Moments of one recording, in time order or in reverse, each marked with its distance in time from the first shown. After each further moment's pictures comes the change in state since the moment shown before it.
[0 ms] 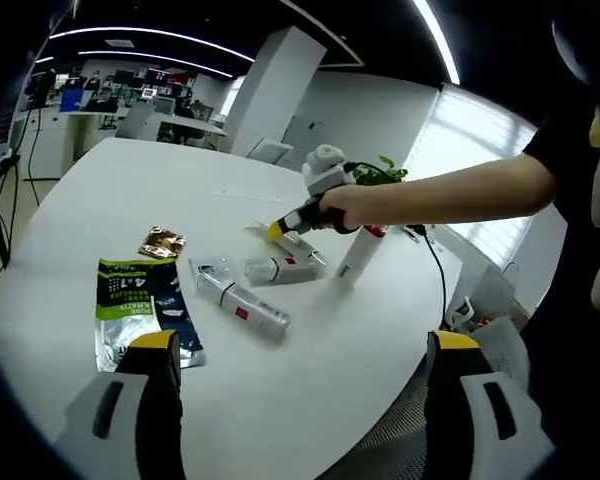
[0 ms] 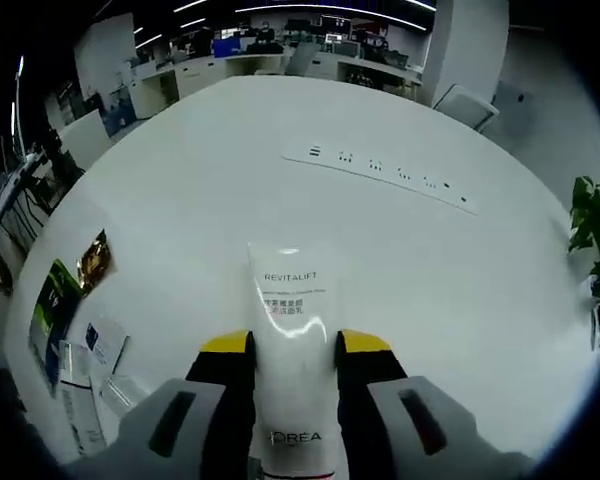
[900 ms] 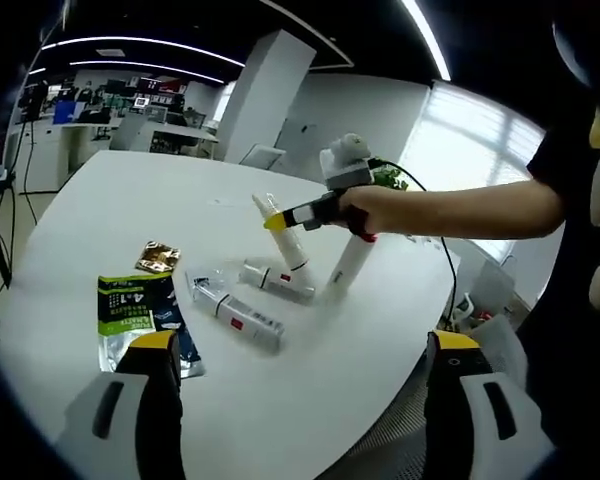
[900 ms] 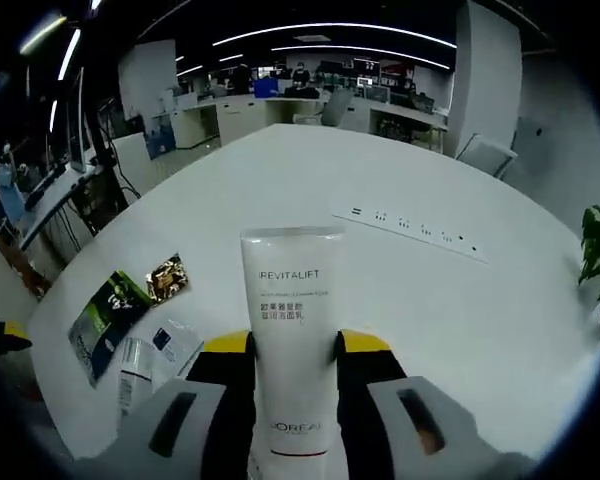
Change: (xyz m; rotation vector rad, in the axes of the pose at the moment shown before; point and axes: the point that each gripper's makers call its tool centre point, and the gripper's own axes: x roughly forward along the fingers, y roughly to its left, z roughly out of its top) left arm -0.005 -0.012 0.013 0.047 -0.013 -0.010; right arm -0.066 0.038 0.024 -0.080 -0.218 0.122
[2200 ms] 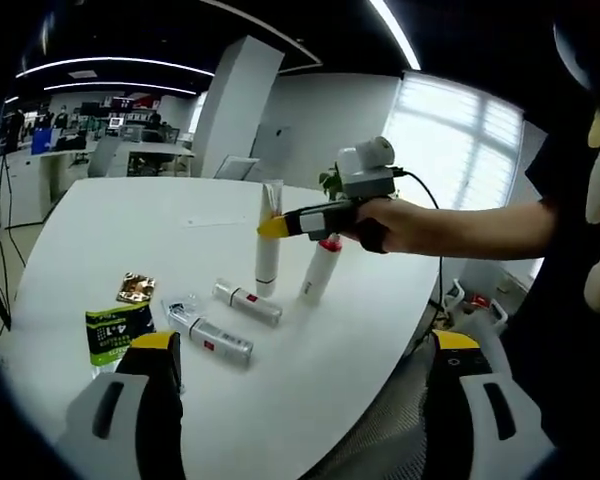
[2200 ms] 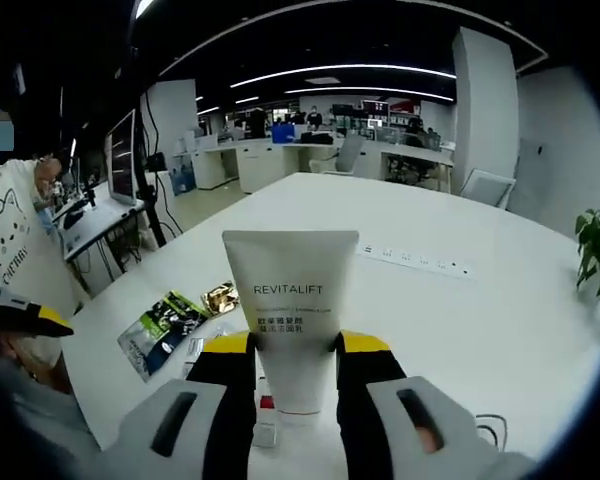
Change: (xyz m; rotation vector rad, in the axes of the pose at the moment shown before) left arm -0.005 -0.047 0.021 0.111 -0.007 -0.067; right arm -0.092 0.032 0.006 0.004 -0.198 0.060
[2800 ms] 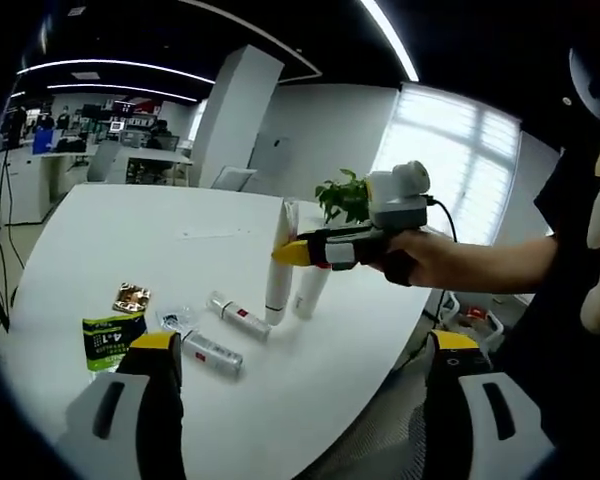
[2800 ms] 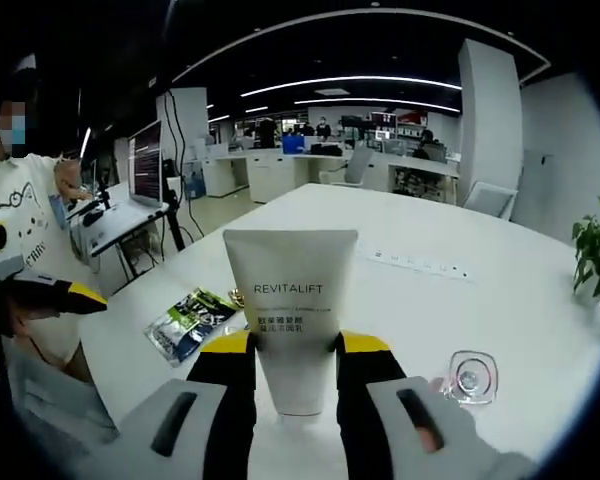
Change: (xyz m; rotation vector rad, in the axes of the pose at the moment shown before) left arm -0.008 -0.010 0.015 -0.026 -0.051 -0.009; right arm -0.046 0.032 -0.012 -0.023 -0.043 0.026
